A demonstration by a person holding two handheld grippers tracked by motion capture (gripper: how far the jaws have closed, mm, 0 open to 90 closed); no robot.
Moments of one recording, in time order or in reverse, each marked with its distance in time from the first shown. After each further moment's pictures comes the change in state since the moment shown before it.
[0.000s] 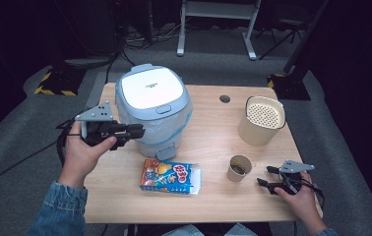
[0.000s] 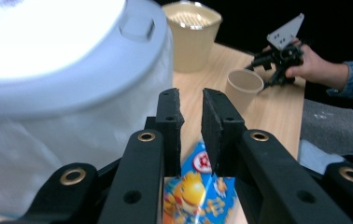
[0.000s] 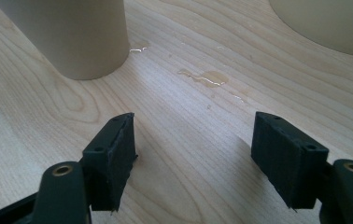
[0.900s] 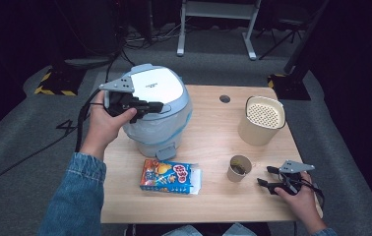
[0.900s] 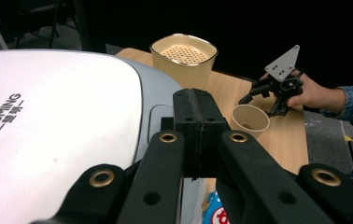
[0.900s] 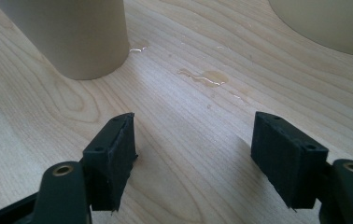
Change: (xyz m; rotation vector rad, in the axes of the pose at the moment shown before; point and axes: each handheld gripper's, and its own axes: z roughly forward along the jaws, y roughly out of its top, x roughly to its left) left arm 0.034 0.045 0.050 -0.025 -0.087 0.034; right arm 0.000 0.000 0.000 0.000 -0.001 0.000
